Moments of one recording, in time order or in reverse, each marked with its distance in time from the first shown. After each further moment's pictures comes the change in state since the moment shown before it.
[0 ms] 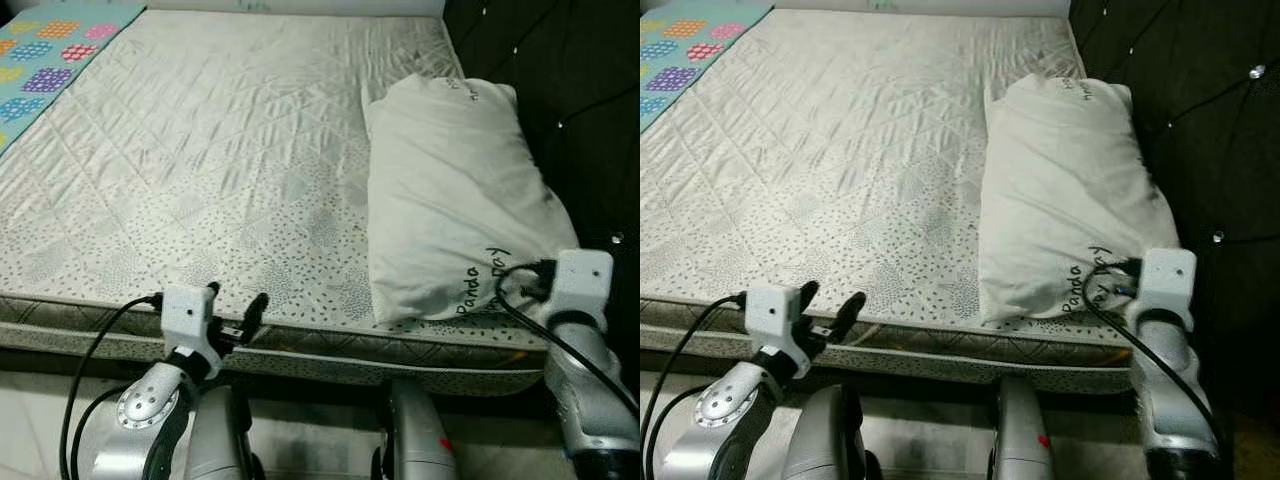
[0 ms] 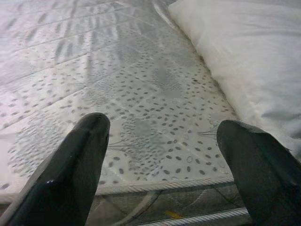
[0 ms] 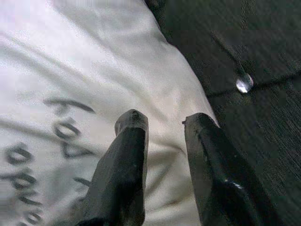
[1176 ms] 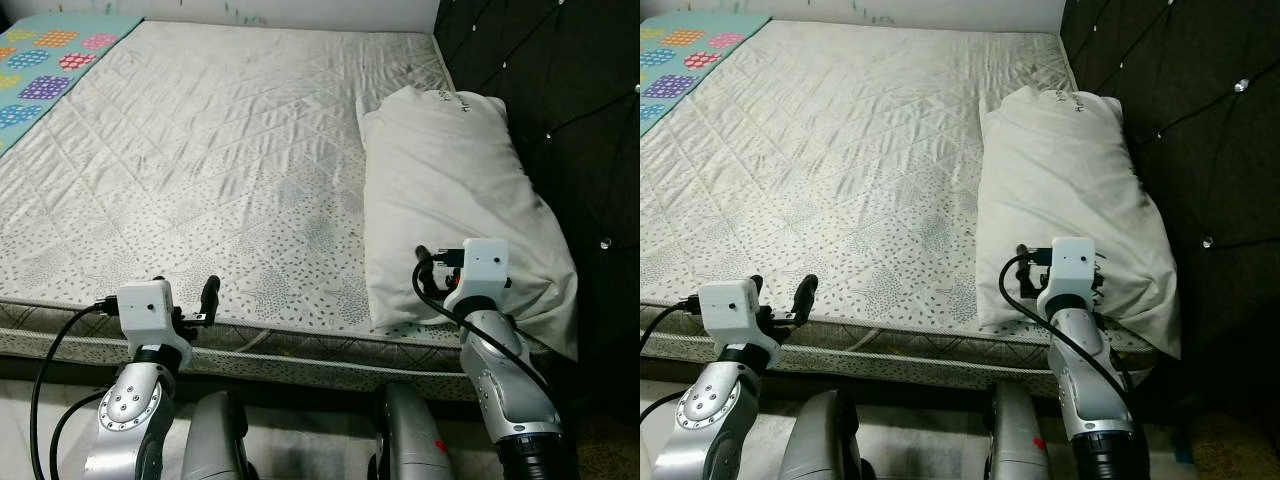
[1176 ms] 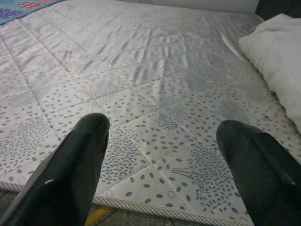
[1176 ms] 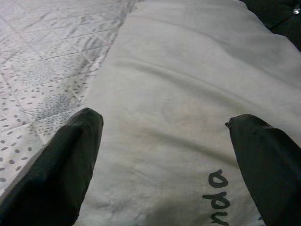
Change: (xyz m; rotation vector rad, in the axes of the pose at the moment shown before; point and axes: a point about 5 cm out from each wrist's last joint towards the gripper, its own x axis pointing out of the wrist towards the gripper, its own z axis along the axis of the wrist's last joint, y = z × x) left arm -0.004 0.028 0.008 0.011 -0.084 0.294; right arm -0.016 0.089 0.008 0.149 -0.019 0.321
